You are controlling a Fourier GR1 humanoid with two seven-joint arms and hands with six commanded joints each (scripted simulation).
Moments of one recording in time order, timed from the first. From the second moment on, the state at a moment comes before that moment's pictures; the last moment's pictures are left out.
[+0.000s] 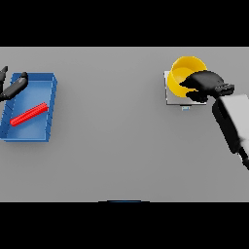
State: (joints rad) left arm -0.55 0.93 -0.63 -1.21 0.47 0.32 0.42; right arm -0.79 -0.47 0.35 -0.75 0.85 0.32 -0.20
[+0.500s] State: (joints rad) left arm -0.55 0.93 -0.63 -1.21 0.47 0.32 0.41; right arm -0.80 -0.49 0.37 -0.72 0.88 0.35 -0.23
